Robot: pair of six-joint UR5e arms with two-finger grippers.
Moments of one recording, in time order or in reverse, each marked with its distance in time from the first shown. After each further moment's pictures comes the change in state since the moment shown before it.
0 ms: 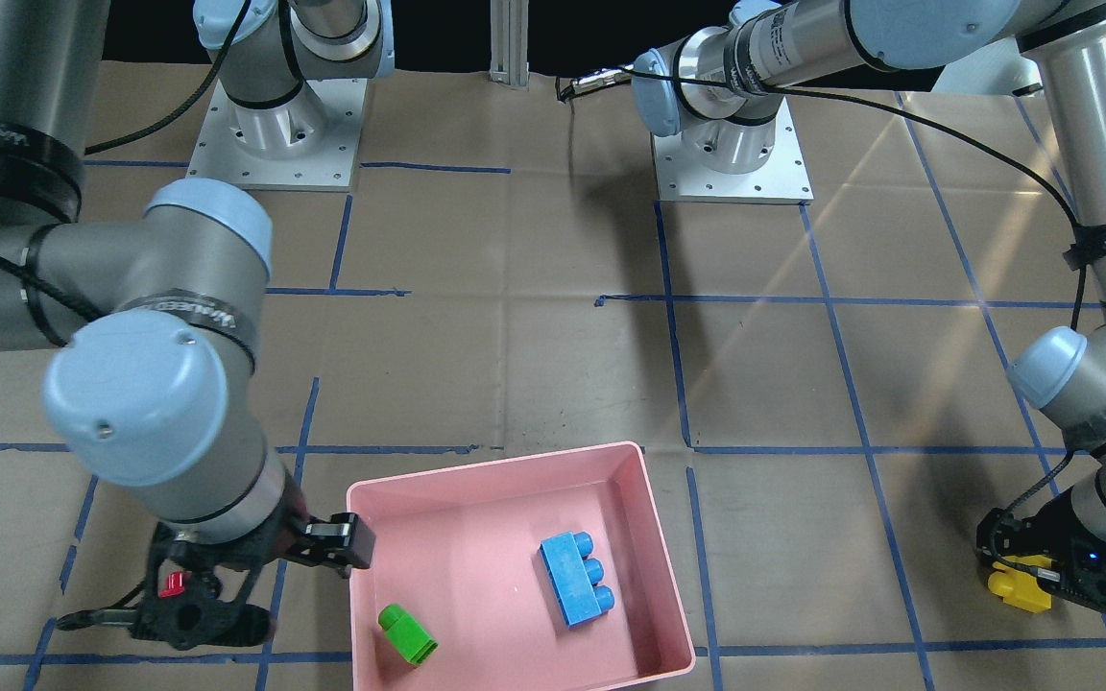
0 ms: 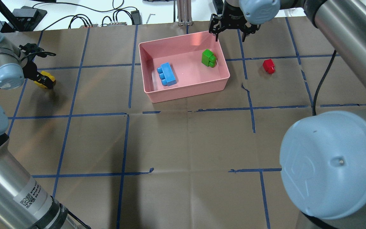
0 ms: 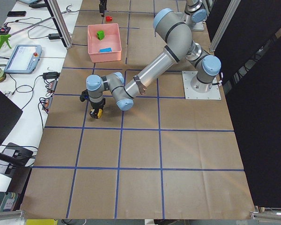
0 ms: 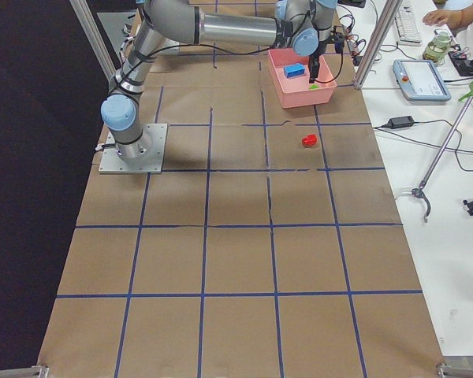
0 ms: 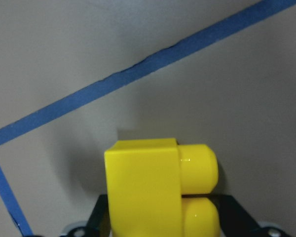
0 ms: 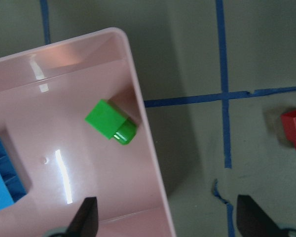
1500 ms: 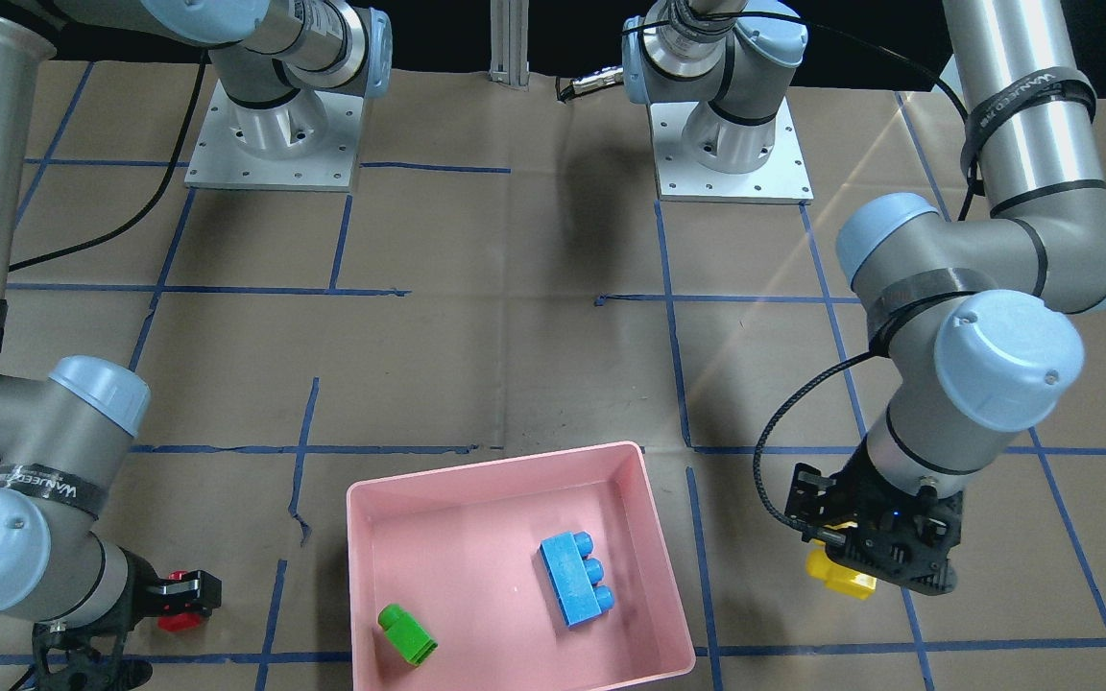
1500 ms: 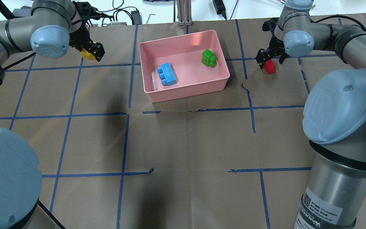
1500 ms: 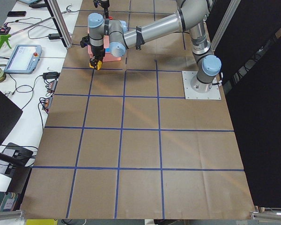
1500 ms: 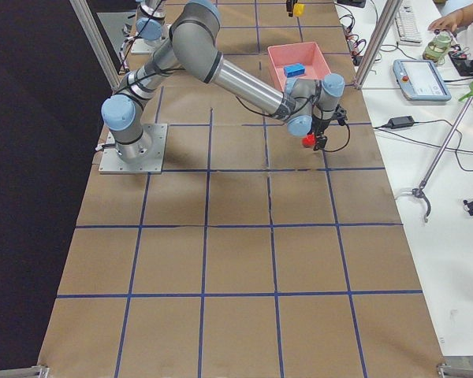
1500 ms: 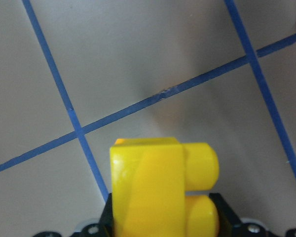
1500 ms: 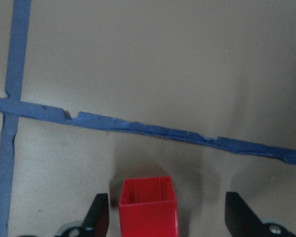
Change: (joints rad) left arm -0.417 0.244 0.013 -0.238 0.035 -0.444; right arm -0.219 0.156 0.193 -0.289 -0.009 -0.457
